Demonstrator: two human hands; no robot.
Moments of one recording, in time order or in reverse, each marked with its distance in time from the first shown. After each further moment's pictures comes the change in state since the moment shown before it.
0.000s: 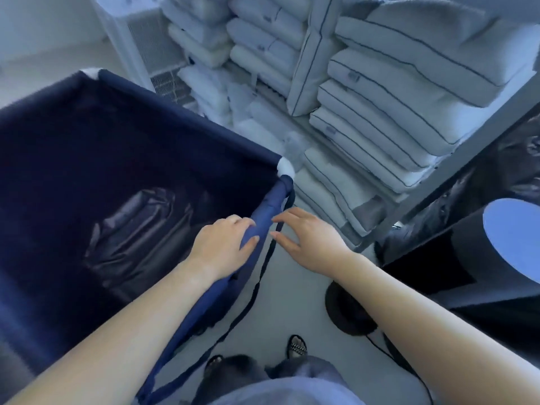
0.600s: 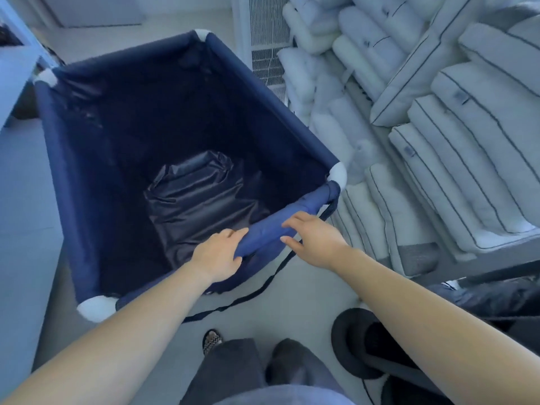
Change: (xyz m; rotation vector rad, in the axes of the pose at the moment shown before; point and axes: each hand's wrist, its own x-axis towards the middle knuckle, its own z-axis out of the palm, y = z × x) left_hand -0.033 -0.012 0.067 -0.094 -0.193 -0.514; right_hand 0.065 0.044 0.031 -0.172 -0.390 -0.299
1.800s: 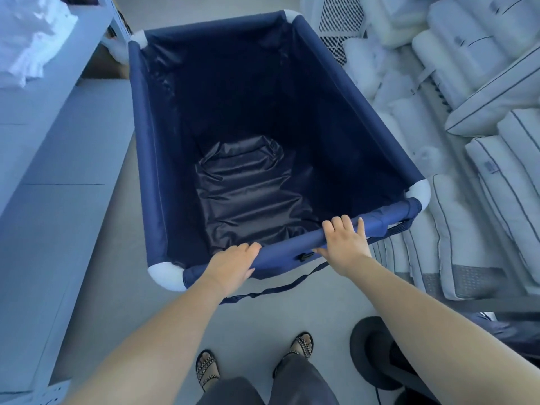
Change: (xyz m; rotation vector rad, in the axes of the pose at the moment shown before) left_hand -0.058 -0.095 0.052 0.093 0.089 -0.007; right_hand 0.041 -0.053 0.078 -0.480 -0.038 0.050
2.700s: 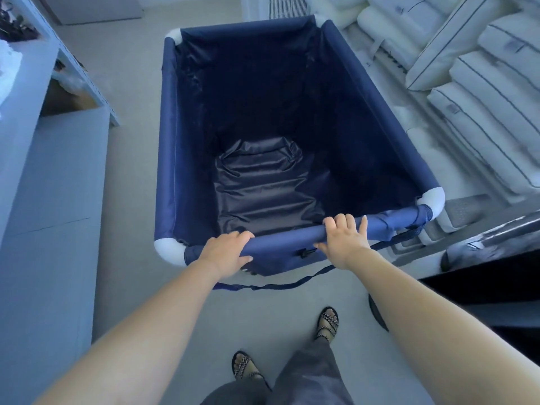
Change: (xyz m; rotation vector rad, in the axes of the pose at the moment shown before) left_hand -0.039 -0.082 0.002 -0.015 -0.109 0.118; right_hand -0.069 -0.097 0.025 0.161 -0.058 0.276
